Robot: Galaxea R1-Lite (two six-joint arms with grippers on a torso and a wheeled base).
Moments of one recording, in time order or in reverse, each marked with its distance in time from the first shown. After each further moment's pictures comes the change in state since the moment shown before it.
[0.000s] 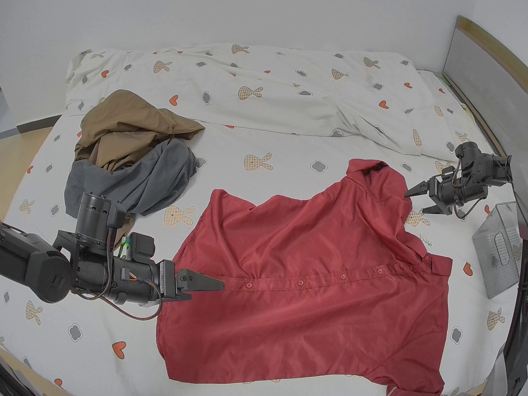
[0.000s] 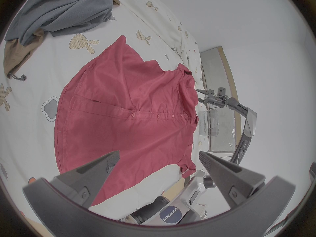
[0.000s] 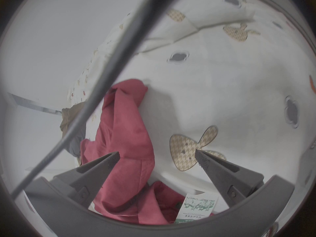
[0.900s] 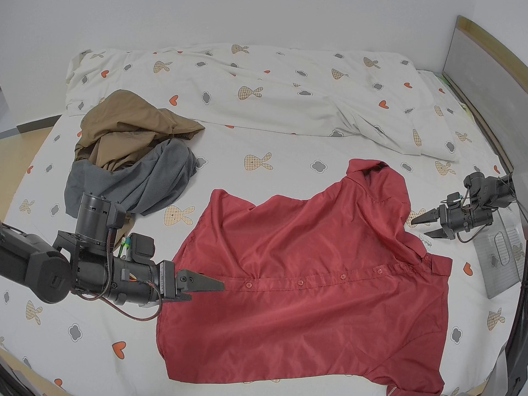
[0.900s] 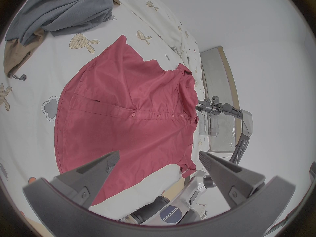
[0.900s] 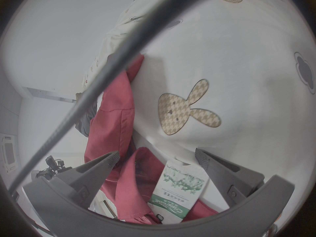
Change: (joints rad) left arm 0.000 -0.001 0.003 -0.001 0.000 0.000; right arm -0.091 0.024 0.191 0.004 0.234 -0.243
